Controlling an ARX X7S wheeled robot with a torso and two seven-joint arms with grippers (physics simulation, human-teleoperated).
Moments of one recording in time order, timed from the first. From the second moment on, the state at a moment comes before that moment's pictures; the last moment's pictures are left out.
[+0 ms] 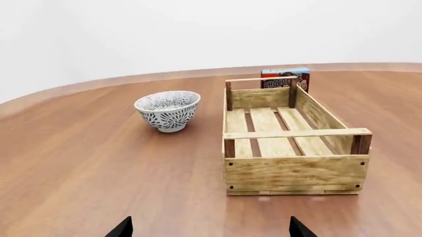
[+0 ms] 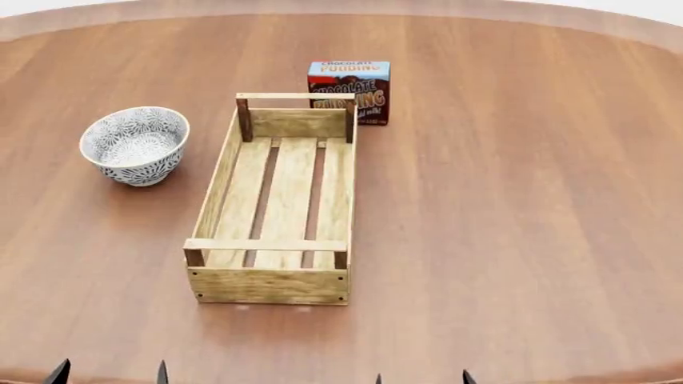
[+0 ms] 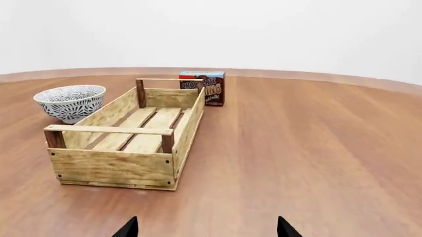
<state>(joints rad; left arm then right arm) -0.05 -0.06 0.08 -0.07 0.00 -0.02 -0.14 0.05 0.10 -0.14 0.07 0.10 0.00 0.04</state>
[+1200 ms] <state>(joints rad) -0.05 -0.13 0.19 -0.11 -0.03 0.01 -0.23 0.06 0.14 -0.21 0.12 0.21 0.00 0.07</state>
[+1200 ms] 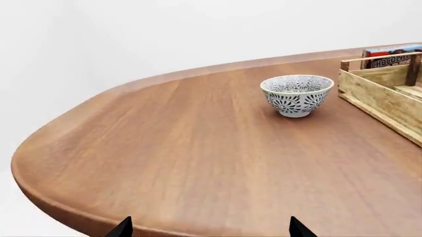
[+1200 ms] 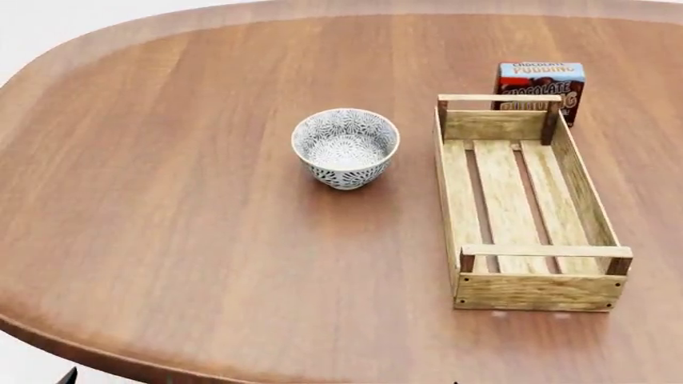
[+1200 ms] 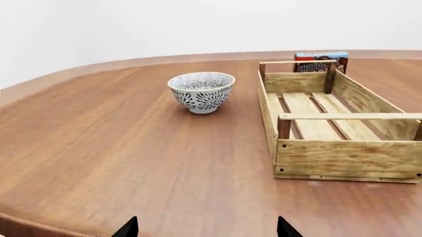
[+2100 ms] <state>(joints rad) -0.06 -0.16 0.23 -0.11 -0.06 0.01 -0.26 0.06 0.17 -0.24 0.11 0.24 -0.02 0.09</state>
